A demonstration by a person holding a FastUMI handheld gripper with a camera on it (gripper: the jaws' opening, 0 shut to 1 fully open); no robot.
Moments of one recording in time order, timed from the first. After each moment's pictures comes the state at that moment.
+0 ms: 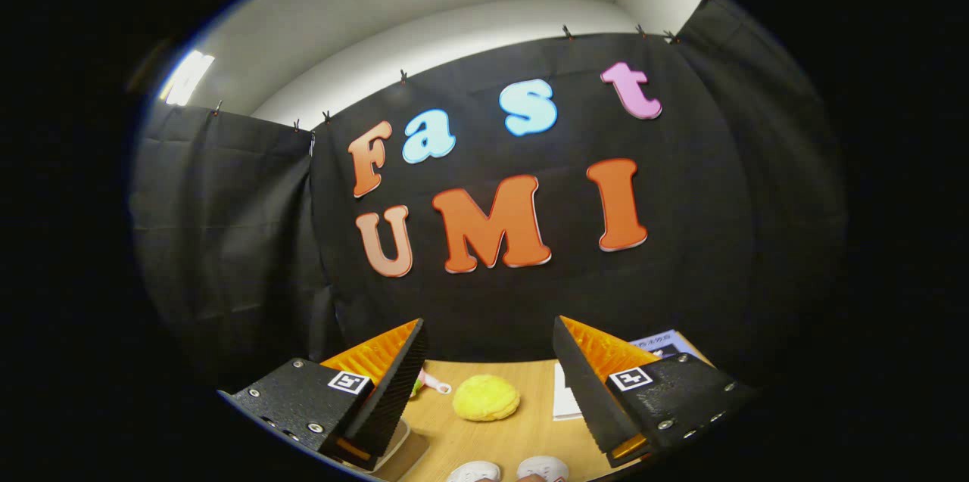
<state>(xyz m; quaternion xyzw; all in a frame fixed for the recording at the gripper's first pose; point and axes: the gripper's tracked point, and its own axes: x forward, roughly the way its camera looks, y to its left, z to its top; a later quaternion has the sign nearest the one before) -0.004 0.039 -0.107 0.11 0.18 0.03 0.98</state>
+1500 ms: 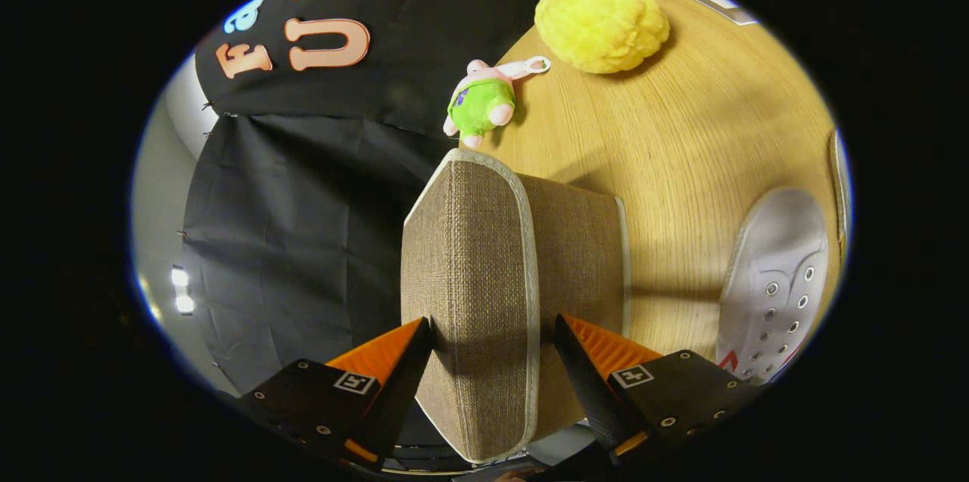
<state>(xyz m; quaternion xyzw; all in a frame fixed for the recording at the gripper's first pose) -0.110 0.286 -0.404 0.47 0.60 0.18 0.62</state>
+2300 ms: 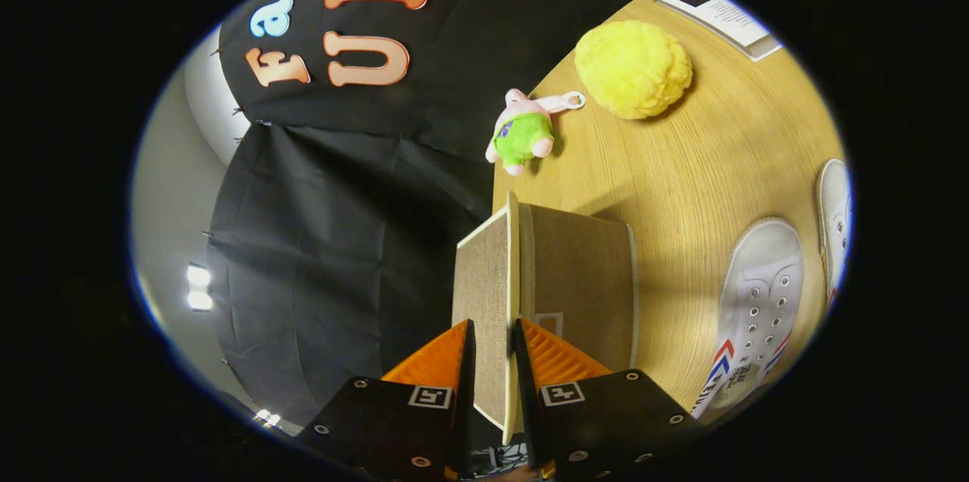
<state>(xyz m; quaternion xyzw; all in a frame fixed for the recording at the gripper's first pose) -0.095 0.271 -0.363 0.46 0.57 0.20 0.65</state>
